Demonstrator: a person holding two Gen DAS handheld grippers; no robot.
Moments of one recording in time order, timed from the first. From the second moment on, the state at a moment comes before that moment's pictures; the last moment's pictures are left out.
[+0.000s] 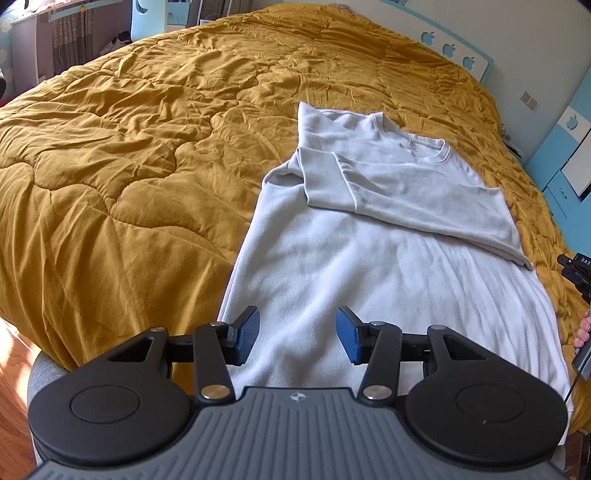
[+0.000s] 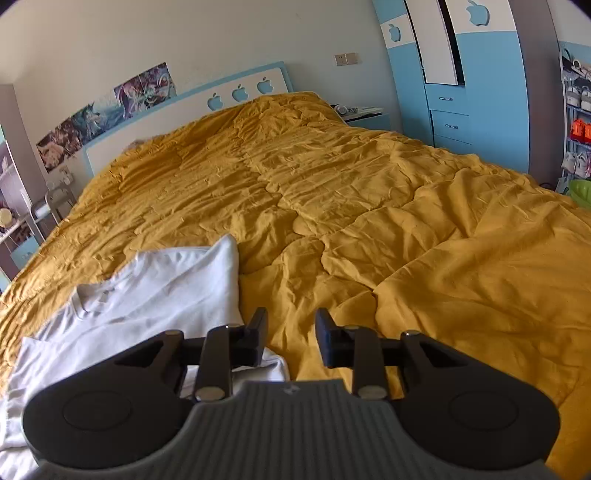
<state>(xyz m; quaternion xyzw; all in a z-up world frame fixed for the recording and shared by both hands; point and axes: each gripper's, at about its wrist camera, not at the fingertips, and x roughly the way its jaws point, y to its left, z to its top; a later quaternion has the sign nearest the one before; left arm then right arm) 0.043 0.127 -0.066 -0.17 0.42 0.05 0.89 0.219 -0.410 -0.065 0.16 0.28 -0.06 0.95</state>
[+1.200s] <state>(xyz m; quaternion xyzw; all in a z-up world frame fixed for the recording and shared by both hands) -0.033 0.182 -0.098 -0.20 0.49 -0.05 0.84 -0.033 -0.417 -0.051 0.22 0.49 0.04 0.84</state>
